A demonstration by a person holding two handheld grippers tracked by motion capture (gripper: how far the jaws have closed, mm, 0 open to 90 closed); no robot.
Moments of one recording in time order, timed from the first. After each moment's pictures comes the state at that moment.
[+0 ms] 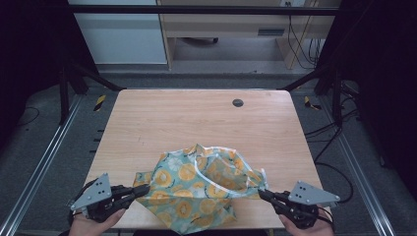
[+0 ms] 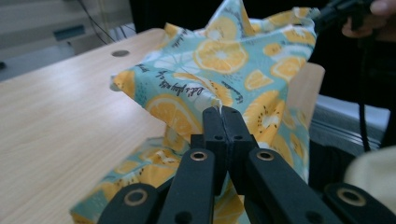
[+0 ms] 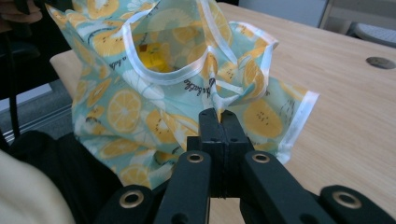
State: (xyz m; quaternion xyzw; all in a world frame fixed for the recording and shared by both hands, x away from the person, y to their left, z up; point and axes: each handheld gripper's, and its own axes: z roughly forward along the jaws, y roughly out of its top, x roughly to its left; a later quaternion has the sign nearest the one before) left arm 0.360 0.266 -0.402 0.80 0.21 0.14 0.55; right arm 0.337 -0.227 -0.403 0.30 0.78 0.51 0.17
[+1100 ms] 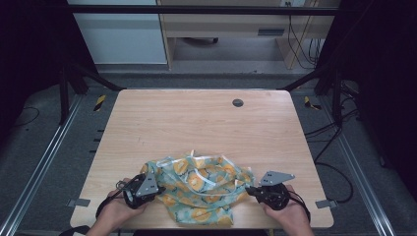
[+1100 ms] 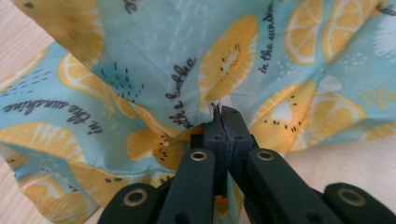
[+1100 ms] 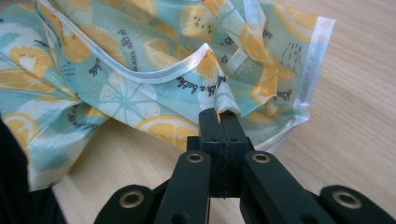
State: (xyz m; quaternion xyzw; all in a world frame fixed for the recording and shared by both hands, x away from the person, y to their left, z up) left arm 0.422 0.216 -0.476 0.92 0.16 0.18 0.30; right arm 0.403 -0.200 -0.473 0.34 0.85 0.39 0.12
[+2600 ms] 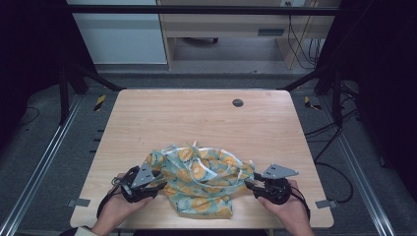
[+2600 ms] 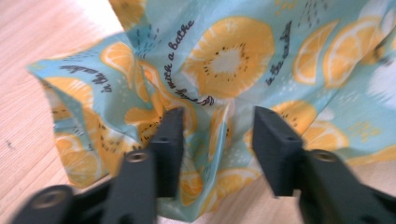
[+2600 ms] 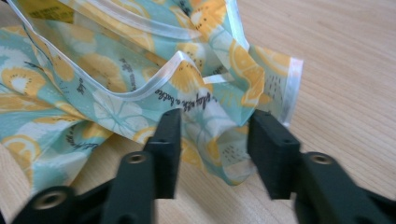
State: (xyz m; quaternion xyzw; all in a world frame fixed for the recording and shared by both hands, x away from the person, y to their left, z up) left arm 0.423 0.223 -0.464 0.87 0.25 0.20 0.37; right arm 0.411 -0.202 -0.462 0.37 0.81 0.41 0.17
